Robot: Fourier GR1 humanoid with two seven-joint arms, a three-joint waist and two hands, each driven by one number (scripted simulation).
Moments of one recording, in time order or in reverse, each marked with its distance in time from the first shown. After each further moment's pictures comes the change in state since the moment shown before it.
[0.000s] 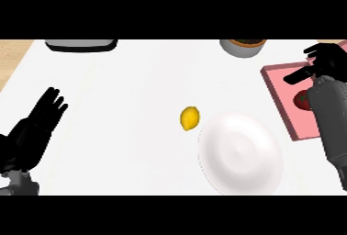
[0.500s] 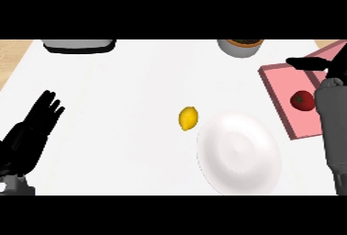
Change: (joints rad) left arm 0.028 0.002 0.013 -0.015 0.004 -0.005 -0.004; right arm 0.055 0.061 -0.140 -0.171 -0.157 -0.331 -0.125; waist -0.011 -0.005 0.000
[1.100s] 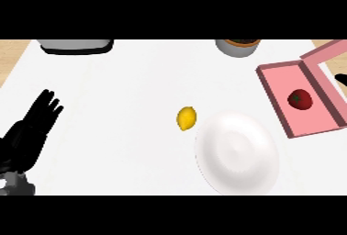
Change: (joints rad) left arm -0.019 0.008 0.018 0.045 -0.003 -0.009 -0.018; right arm 0.317 -0.025 -0.140 -0.449 -0.294 0.057 -0.052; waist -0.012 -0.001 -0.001
